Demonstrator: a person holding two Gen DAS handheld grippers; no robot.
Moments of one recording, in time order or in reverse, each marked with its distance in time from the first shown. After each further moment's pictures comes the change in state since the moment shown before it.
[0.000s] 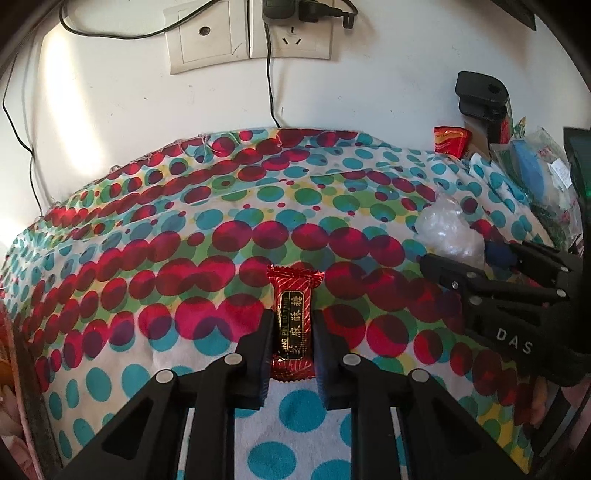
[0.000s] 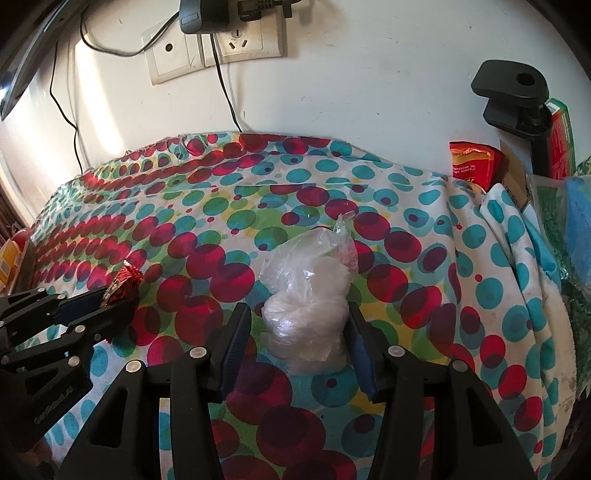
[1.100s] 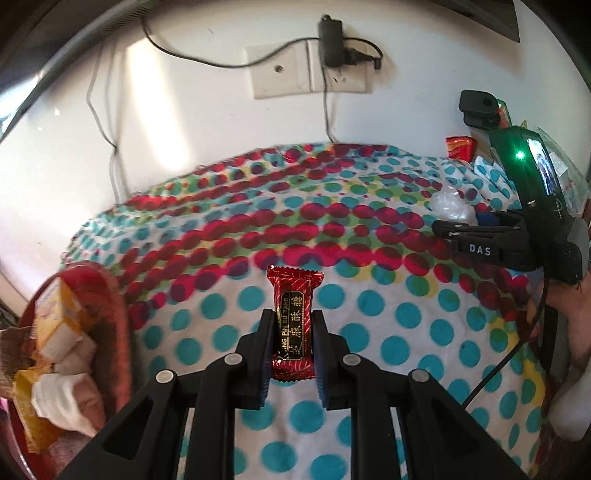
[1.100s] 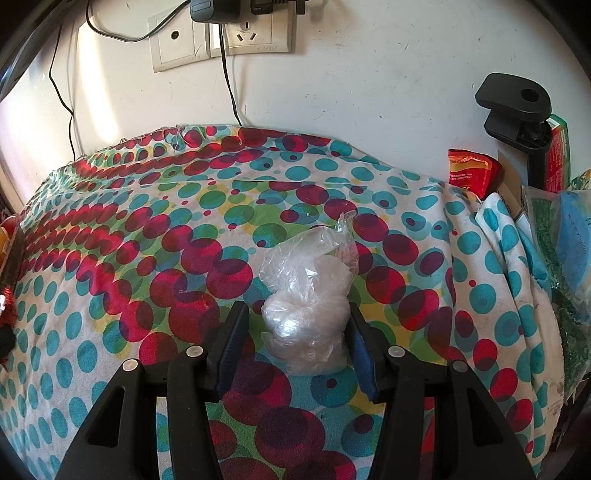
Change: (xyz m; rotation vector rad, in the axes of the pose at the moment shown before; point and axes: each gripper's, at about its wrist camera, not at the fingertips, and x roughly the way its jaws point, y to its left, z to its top) left arm -0.092 0.036 -0.056 -0.005 -0.070 0.135; right arm 0.003 0.006 0.000 -0.036 0.008 -0.043
